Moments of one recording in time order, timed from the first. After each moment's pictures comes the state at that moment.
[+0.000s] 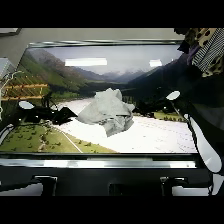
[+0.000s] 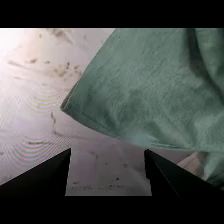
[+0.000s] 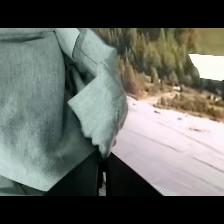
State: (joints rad) left arm 0.09 -1.46 0.91 0.70 -1.04 -1.26; right arm 0.06 -1.59 1.12 -0.69 1.06 1.30
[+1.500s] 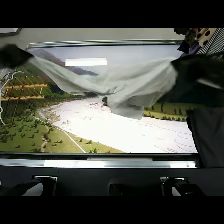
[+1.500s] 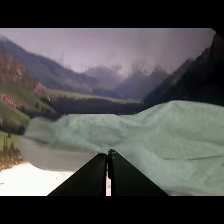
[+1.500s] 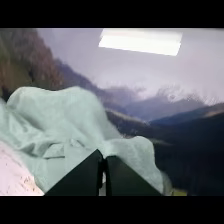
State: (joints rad) left arm 0.11 -1.15 1.73 1.02 -1.18 -1.52; right arm 0.06 -0.85 1.49 -1.13 1.08 1.38
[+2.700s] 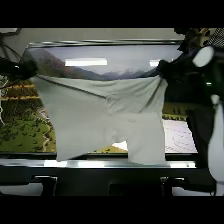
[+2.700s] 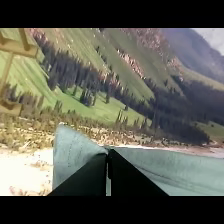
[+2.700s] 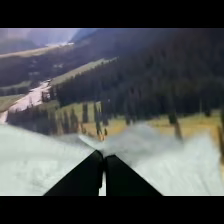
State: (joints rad) left arm 0.10 -1.59 1.74 1.42 -1.11 -1.73; right arm 0.06 -1.56 1.70 -1.35 1.14 1.86
